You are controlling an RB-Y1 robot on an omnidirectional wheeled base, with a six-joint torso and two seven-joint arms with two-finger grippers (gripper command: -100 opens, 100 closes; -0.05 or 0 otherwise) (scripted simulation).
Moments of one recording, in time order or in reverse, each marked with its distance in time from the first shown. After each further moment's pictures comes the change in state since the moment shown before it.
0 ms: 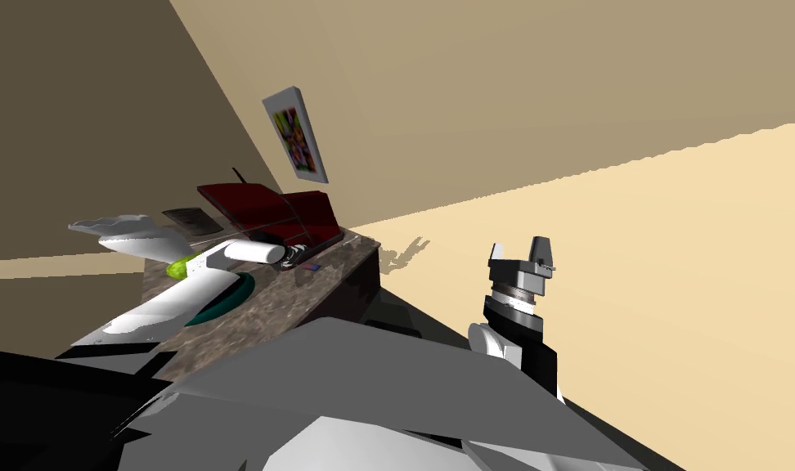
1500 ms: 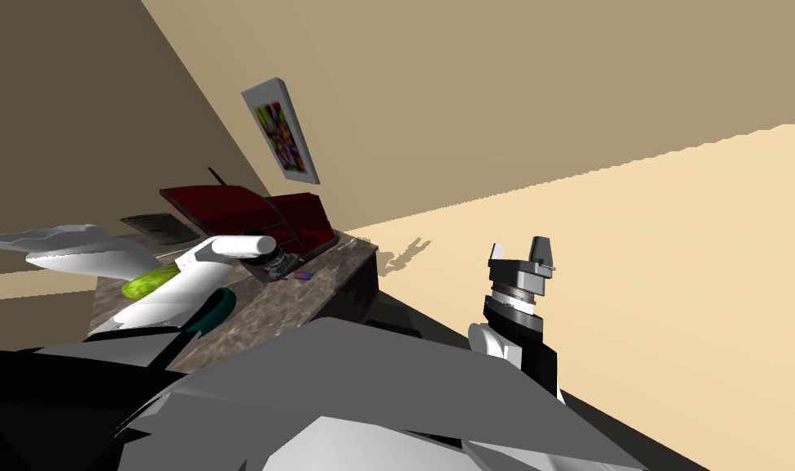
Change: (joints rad) left arm -0.093 -0.014 0.098 0.143 0.114 0.392 -0.089; right arm 0.000 0.000 0.000 0.000 0.000 0.000 0.000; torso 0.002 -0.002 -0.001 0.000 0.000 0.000
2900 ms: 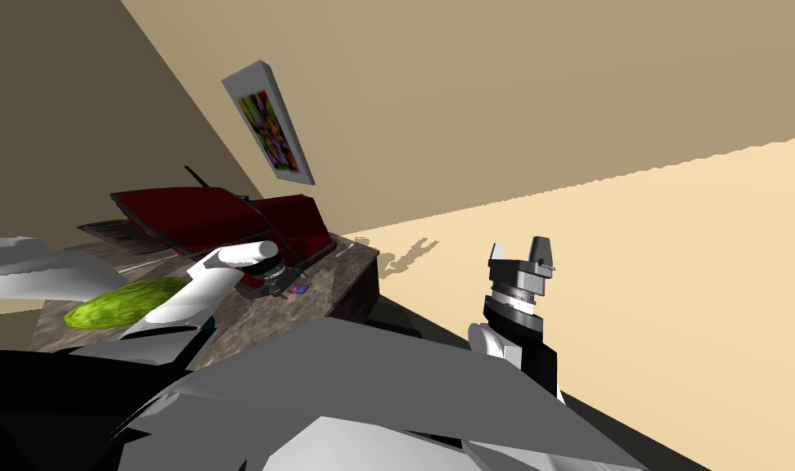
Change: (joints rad) left arm -0.034 -0.082 0.031 0.117 0.055 0.252 -0.062; right arm 0.000 0.000 0.000 0.000 0.000 0.000 0.000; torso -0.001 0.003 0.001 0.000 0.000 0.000
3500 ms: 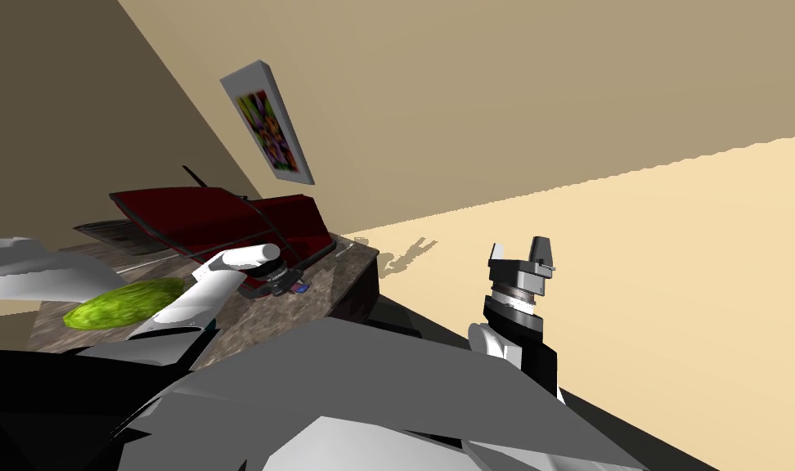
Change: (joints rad) left arm 0.000 -0.017 -0.014 0.025 -0.014 -0.038 -0.007; right arm 0.000 0.000 0.000 0.000 0.000 0.000 0.000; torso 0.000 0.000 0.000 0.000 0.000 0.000
